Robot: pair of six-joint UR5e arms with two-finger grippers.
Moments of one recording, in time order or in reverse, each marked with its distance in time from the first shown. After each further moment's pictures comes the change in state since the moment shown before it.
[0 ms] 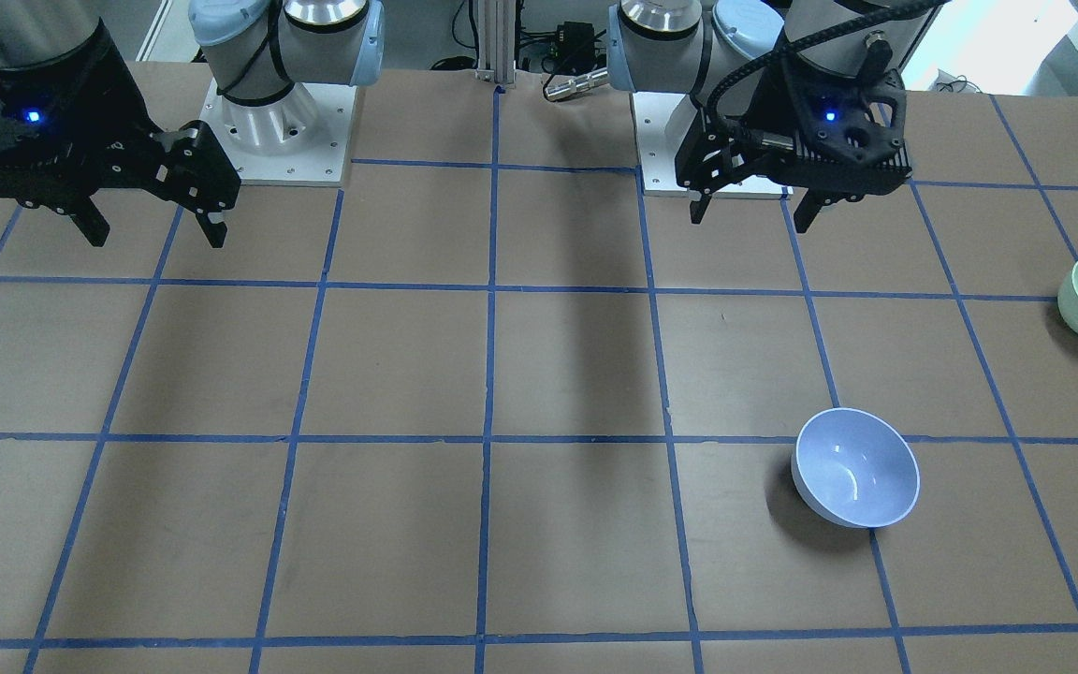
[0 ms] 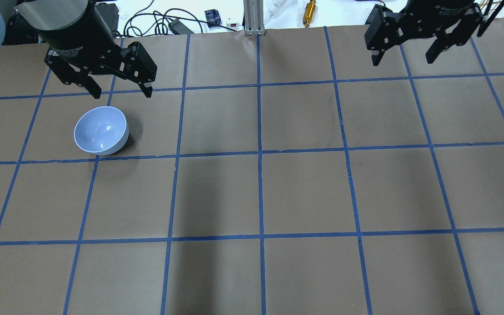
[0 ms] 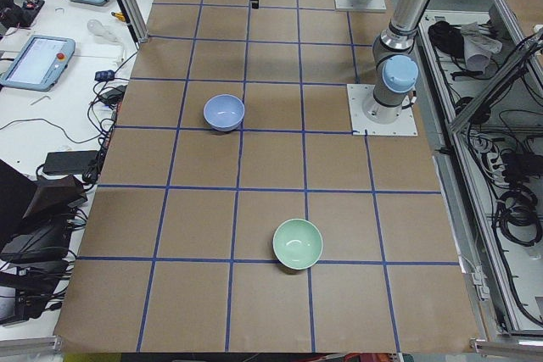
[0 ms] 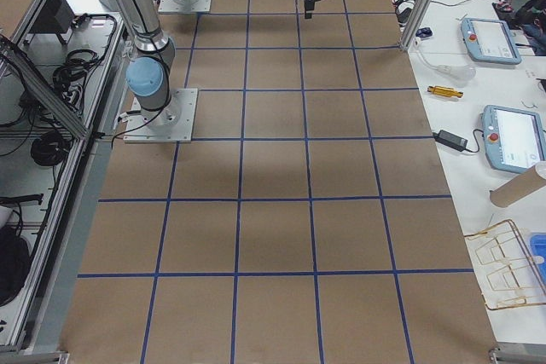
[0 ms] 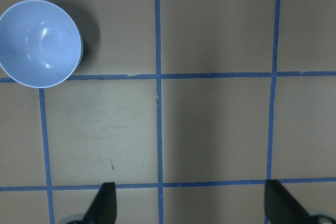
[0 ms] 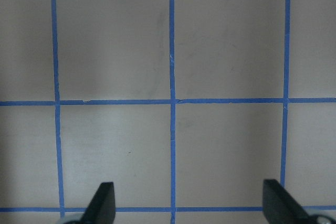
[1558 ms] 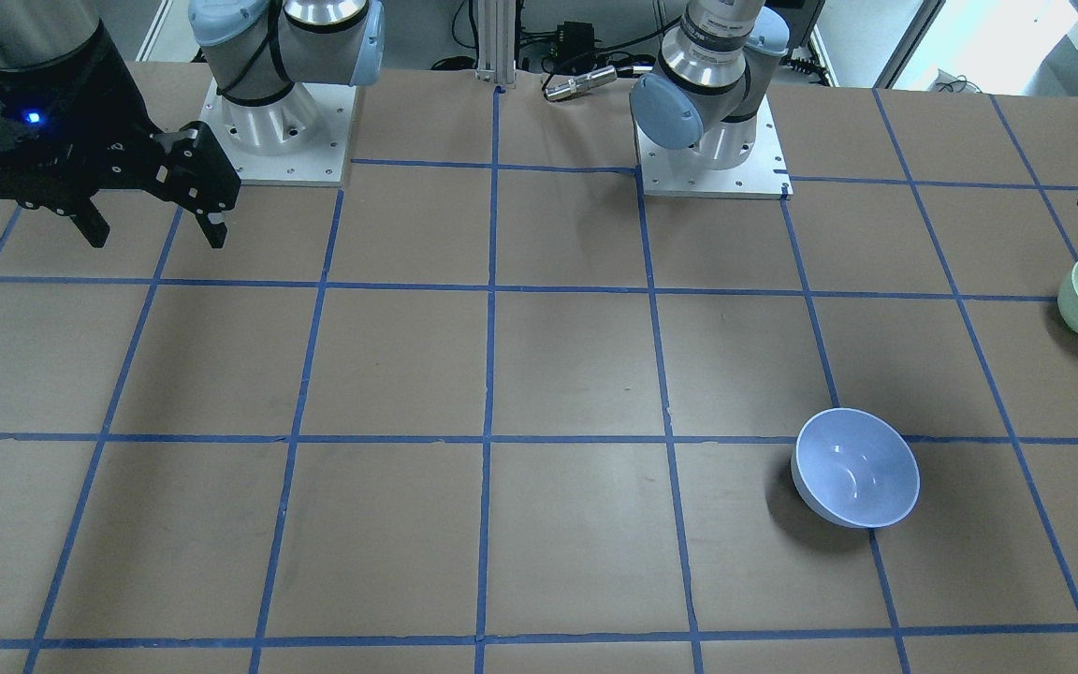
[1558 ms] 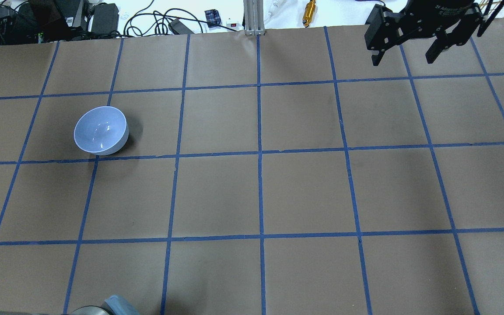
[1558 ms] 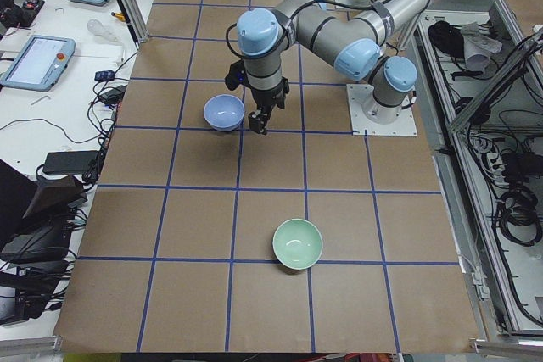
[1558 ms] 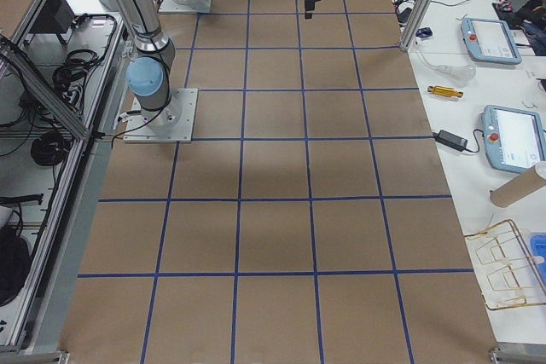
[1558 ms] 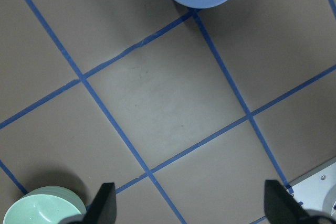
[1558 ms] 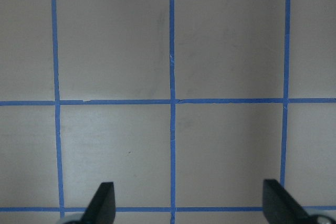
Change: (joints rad) left arm 0.848 -0.124 -0.008 0.009 0.065 1.314; right arm 0.000 0.000 0.000 0.000 0.000 -0.002
